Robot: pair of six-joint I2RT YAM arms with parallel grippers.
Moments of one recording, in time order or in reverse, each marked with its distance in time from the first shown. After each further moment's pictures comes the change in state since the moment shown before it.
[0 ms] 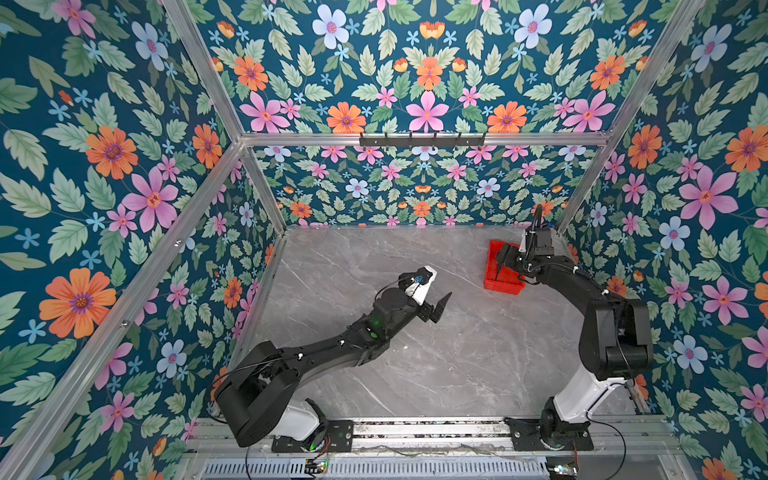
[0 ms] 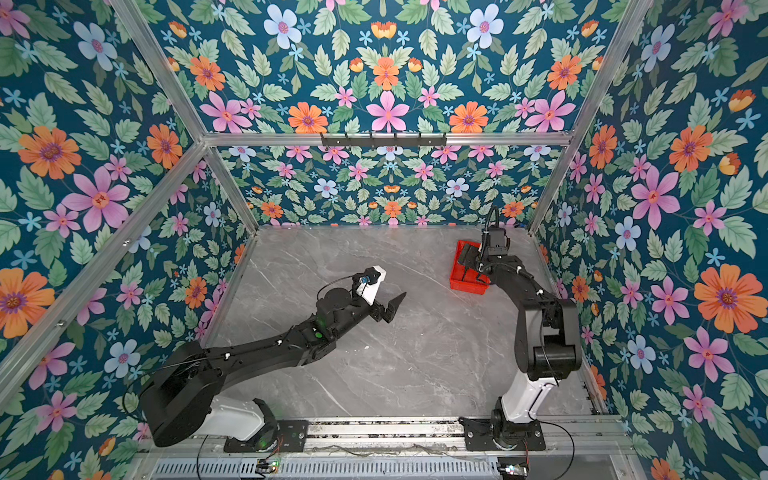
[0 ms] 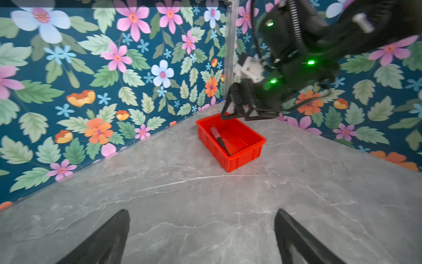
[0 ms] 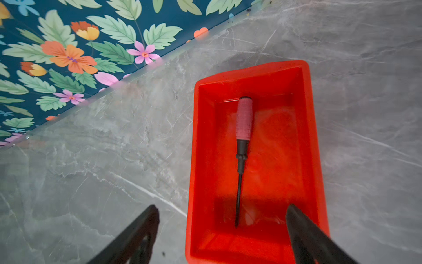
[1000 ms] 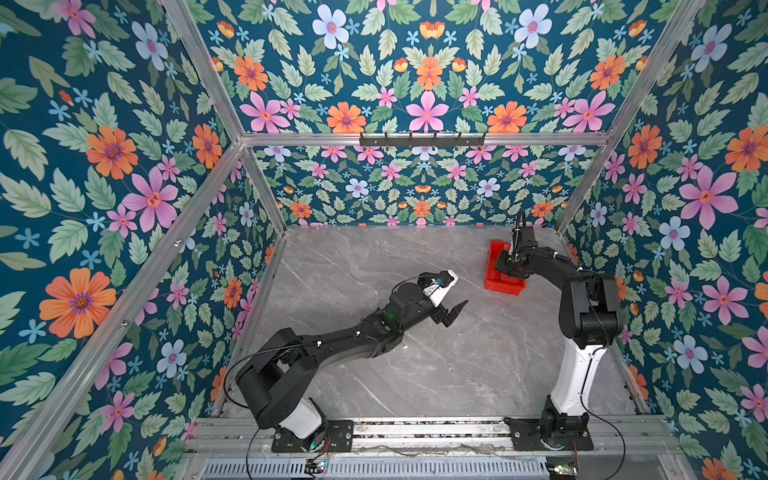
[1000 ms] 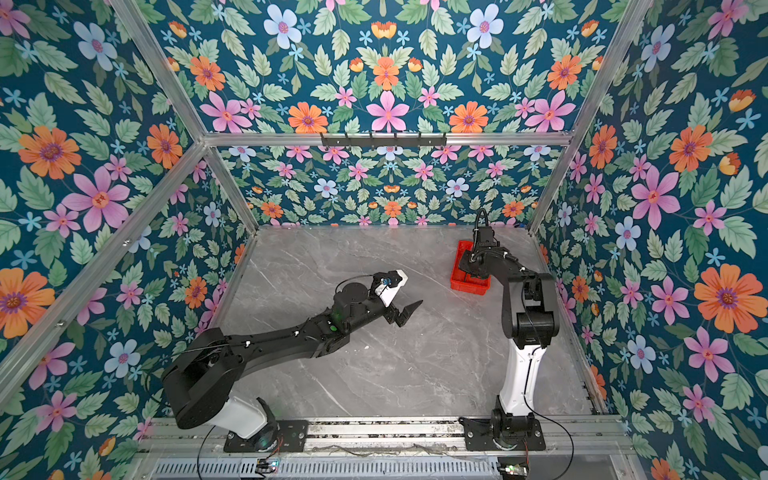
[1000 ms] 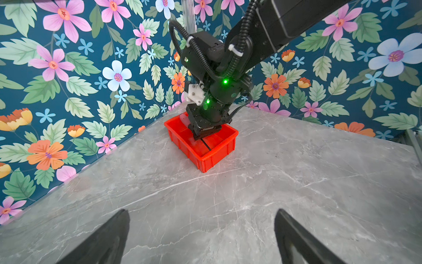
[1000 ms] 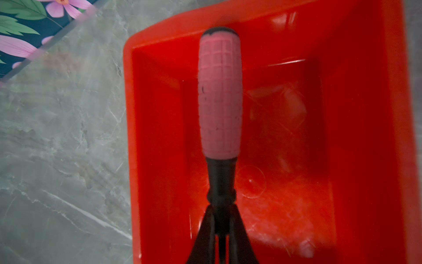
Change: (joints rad) left arm -0.063 0.136 0.127 -0.039 0.146 0.093; right arm 0.000 0.369 0.284 -0.167 0.002 0.037
